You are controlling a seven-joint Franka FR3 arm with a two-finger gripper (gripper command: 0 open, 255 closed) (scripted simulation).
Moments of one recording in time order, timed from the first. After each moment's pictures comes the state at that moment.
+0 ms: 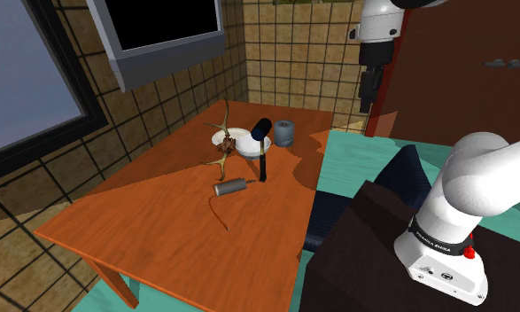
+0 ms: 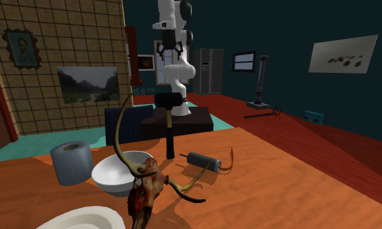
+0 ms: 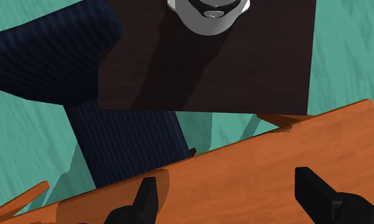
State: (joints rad) arm -0.01 -0.83 -0.07 -2.43 -0.02 1.47 -0.17
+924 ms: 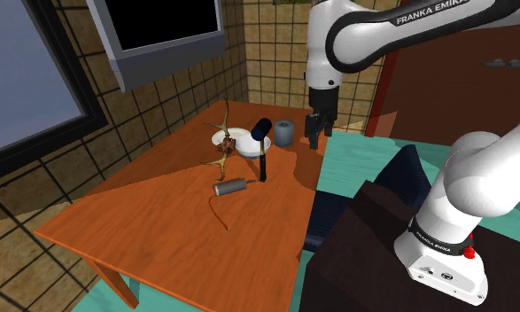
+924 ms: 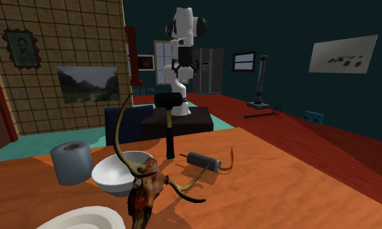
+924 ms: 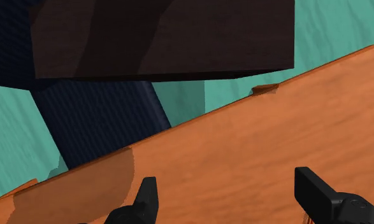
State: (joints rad) arm 0.04 -0.58 0.12 -2.51 0.09 1.84 0.07
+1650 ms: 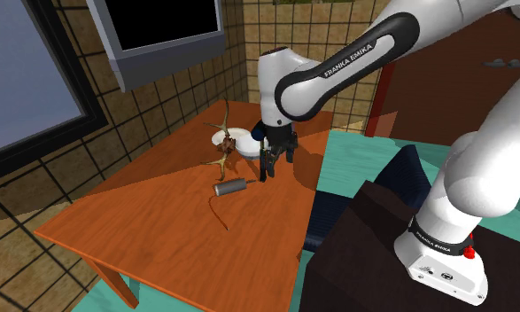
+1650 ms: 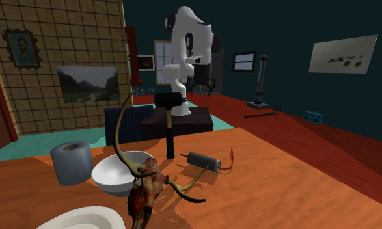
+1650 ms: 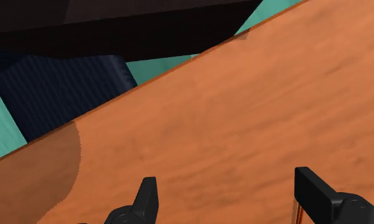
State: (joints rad) arm 0.05 -0.17 0.28 -2.39 0.07 2.15 0.32
